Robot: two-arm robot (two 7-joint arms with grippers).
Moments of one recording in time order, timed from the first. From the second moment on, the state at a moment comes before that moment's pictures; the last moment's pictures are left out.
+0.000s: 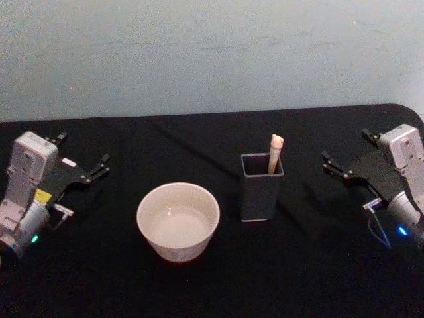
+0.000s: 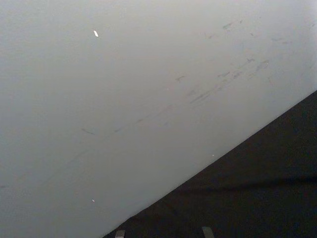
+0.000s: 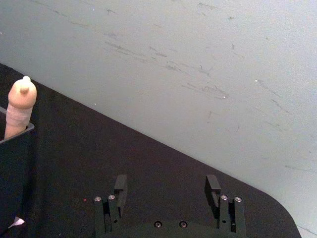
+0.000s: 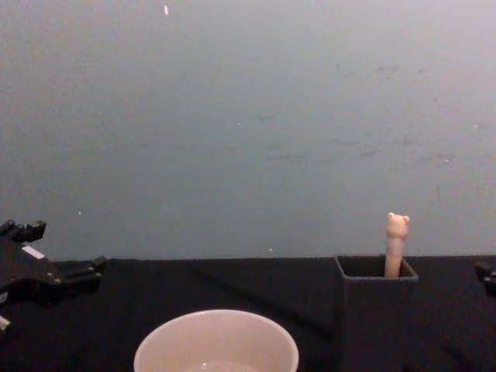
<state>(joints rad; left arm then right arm) -0.20 0.60 0.45 -1.41 -0.25 -0.12 0.03 0.20 0.60 -0.45 -1.41 0.25 -0.12 -0.03</state>
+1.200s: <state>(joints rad) -0.20 0.60 0.45 -1.41 -0.25 -0.12 0.03 0.08 0.66 -0.35 -1.57 0.35 -0.10 0.08</state>
